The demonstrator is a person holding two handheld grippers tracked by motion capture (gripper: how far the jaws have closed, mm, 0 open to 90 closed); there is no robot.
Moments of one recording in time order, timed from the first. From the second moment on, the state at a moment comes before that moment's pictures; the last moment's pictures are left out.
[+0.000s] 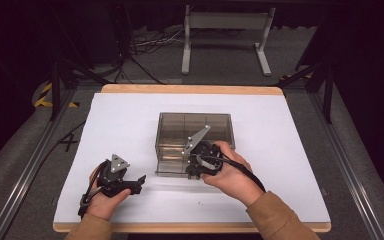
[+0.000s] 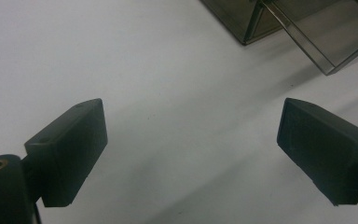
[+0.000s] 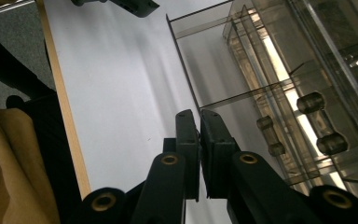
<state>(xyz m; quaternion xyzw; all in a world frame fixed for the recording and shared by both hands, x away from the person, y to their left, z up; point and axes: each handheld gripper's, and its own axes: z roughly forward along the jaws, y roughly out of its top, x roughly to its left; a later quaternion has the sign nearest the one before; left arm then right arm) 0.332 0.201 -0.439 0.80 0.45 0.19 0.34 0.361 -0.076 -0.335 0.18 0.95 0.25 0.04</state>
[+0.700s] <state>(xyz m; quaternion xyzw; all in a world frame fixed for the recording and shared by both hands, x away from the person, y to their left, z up) 0.332 0.202 -0.439 0.80 0.45 0.19 0.34 0.382 -0.073 -0.340 0.21 0.95 0.23 0.05</state>
